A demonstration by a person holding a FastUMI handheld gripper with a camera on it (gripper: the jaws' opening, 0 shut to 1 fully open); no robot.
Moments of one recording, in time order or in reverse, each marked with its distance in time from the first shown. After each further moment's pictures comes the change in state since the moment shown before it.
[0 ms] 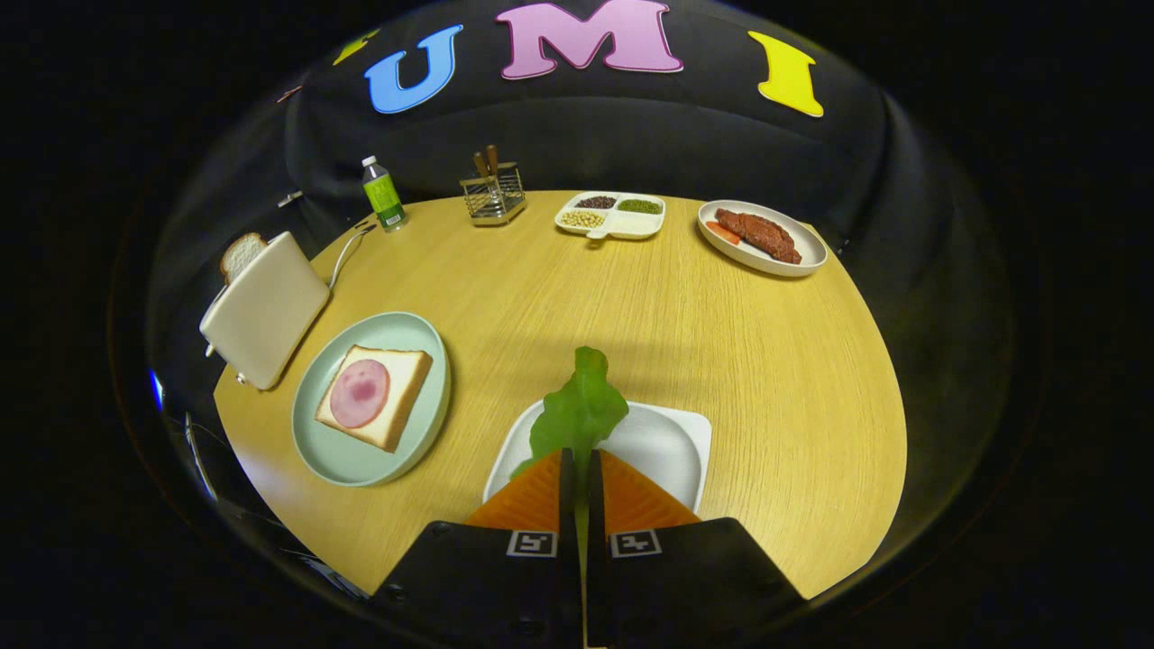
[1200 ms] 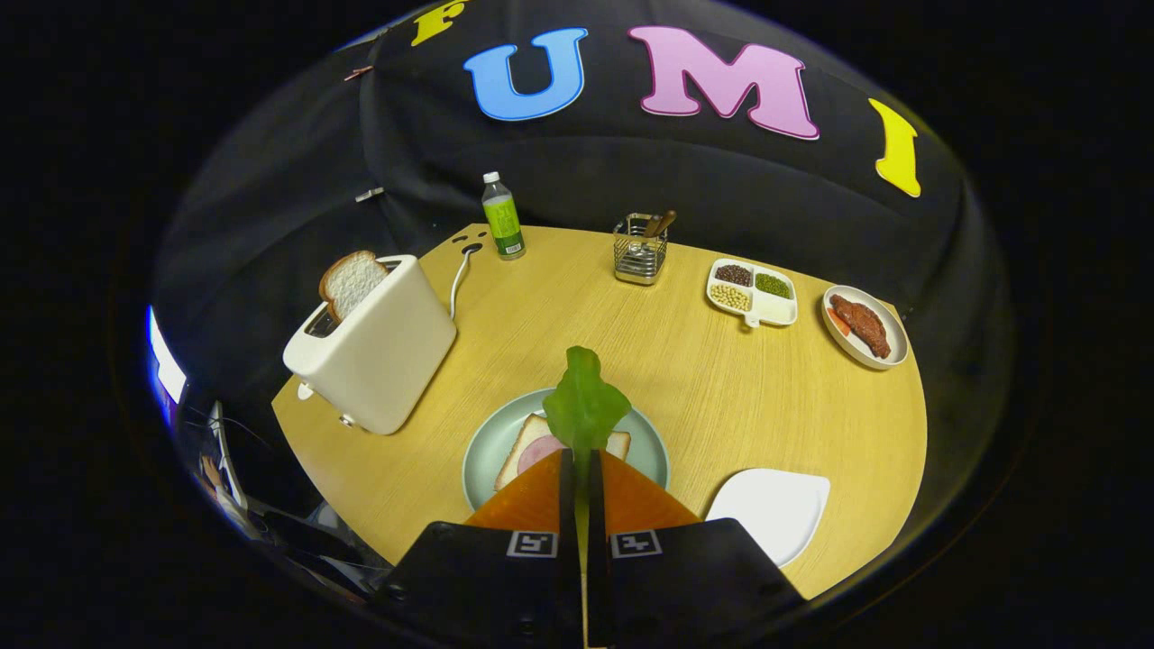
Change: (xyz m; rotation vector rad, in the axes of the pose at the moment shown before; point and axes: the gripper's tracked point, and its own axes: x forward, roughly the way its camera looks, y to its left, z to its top) arm -0.022 0.188 0.068 -0.117 -0.024 0.133
